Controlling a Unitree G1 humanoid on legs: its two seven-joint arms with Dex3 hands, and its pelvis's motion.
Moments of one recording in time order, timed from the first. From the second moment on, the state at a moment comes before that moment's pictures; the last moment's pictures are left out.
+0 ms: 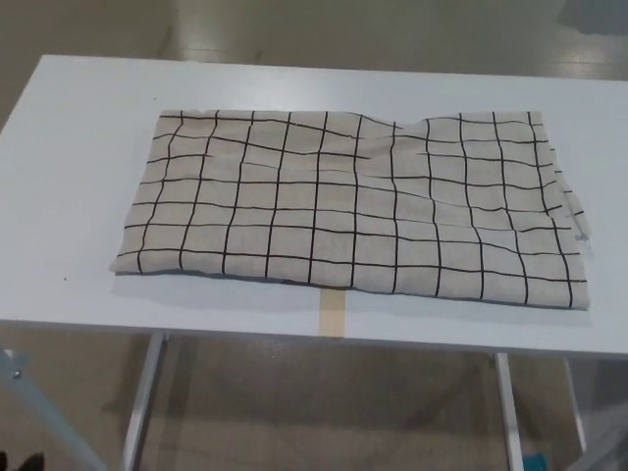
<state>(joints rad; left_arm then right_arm) -0.05 0.31 0.44 0.83 -0.04 -0.23 -0.03 0.07 -0.17 -0.40 0.62 0.10 -0.27 0.03</state>
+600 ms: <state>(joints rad) 0.04 0.28 0.40 0.70 -0.06 -0.40 0.01 0.17 -0.10 -0.35 0.43 0.15 -0.31 0.06</state>
